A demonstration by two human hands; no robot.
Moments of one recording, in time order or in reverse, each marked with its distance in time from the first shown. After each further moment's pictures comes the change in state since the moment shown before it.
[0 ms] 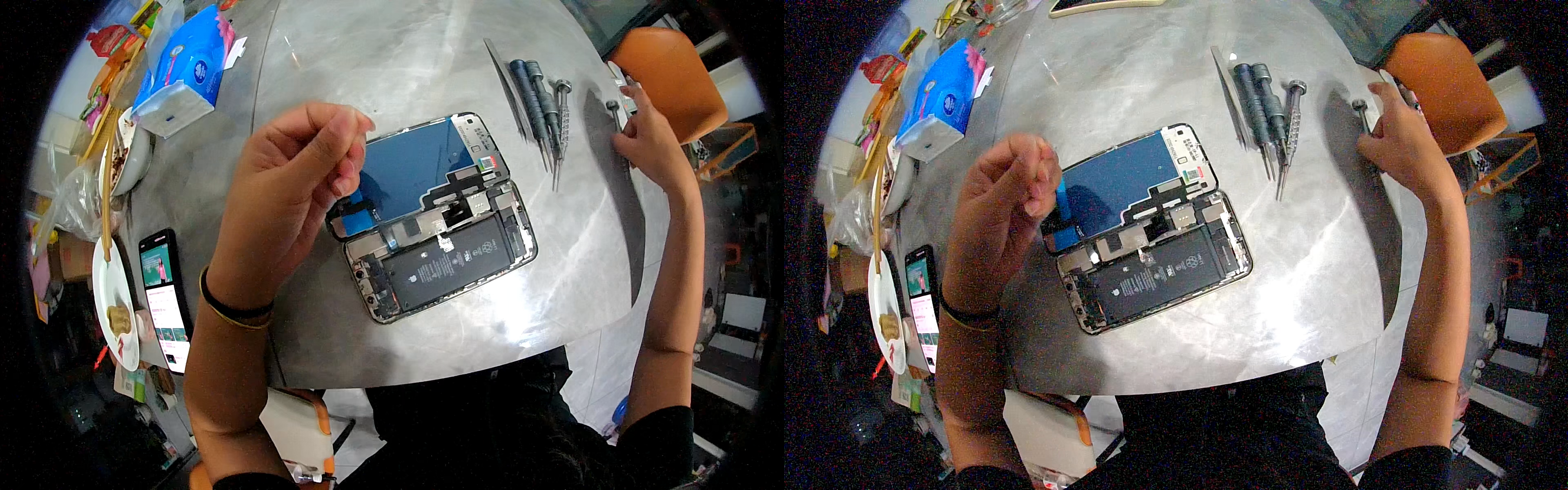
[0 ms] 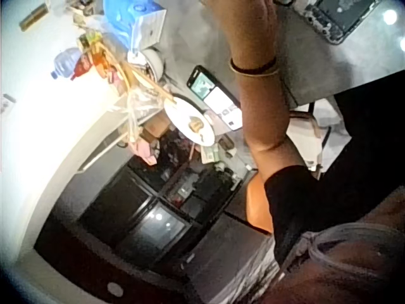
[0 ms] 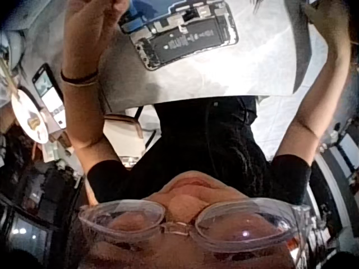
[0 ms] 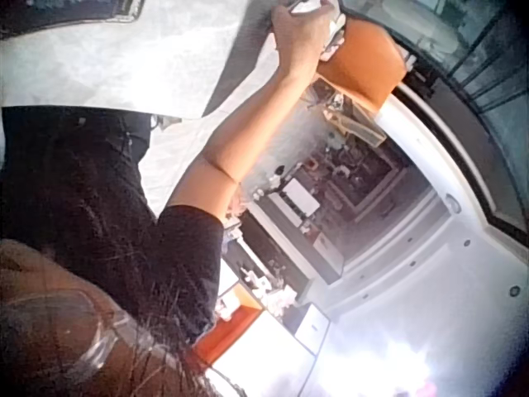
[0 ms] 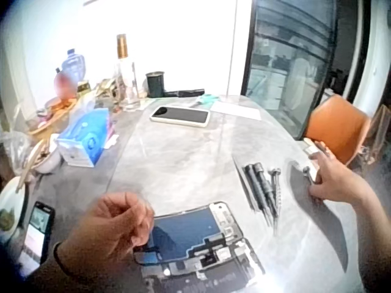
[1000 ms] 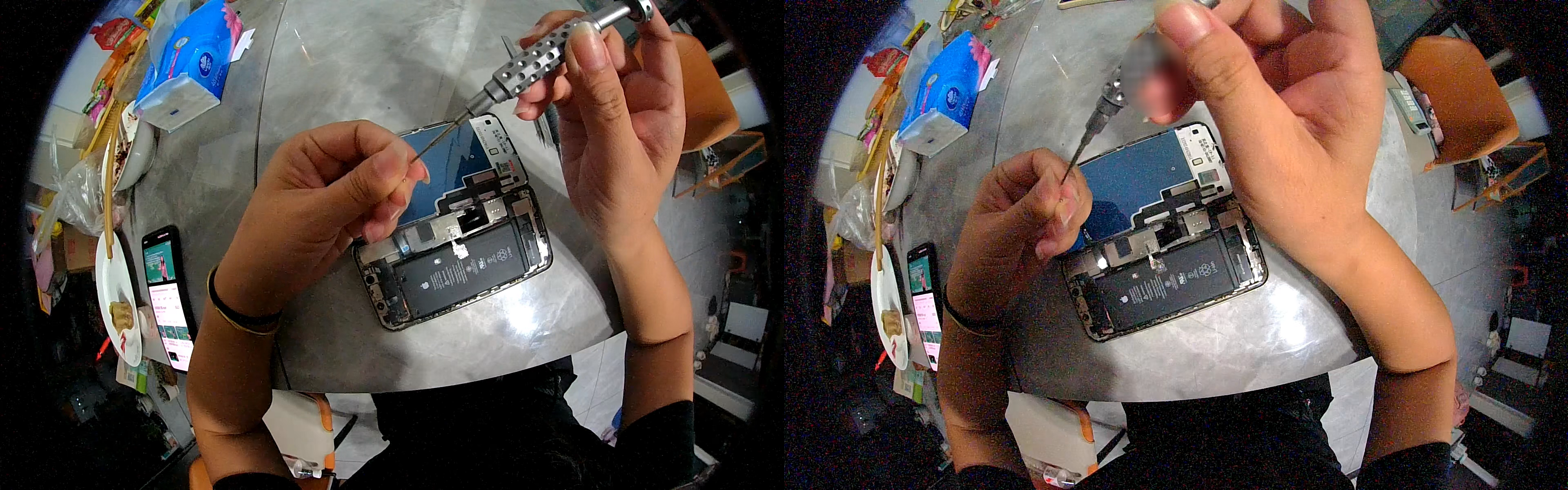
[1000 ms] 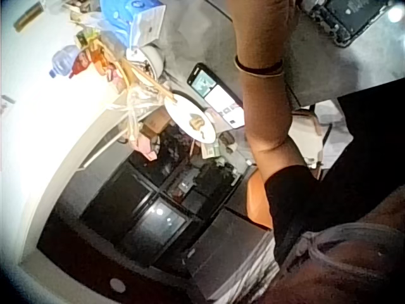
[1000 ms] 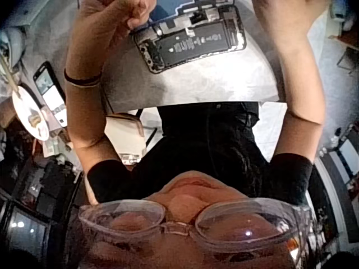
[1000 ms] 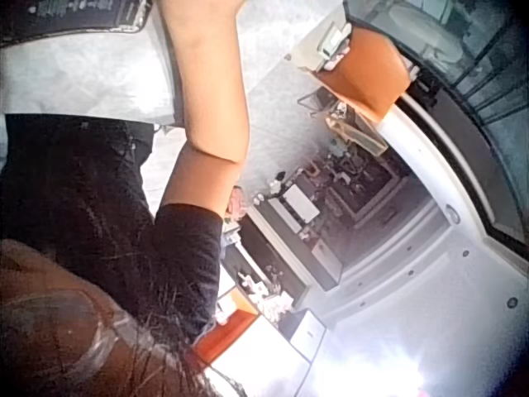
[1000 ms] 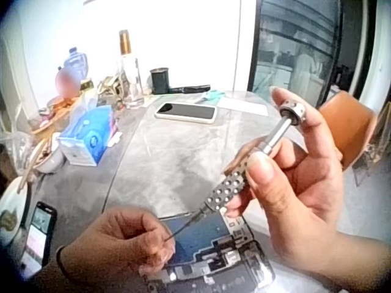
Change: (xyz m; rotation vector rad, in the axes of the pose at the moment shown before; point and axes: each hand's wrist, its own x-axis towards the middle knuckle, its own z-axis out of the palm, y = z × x) left_hand -0.007 0.002 0.013 0.017 -0.157 -0.138; right_hand -0.020 -0.169 0.030 1.417 0.312 -0.559
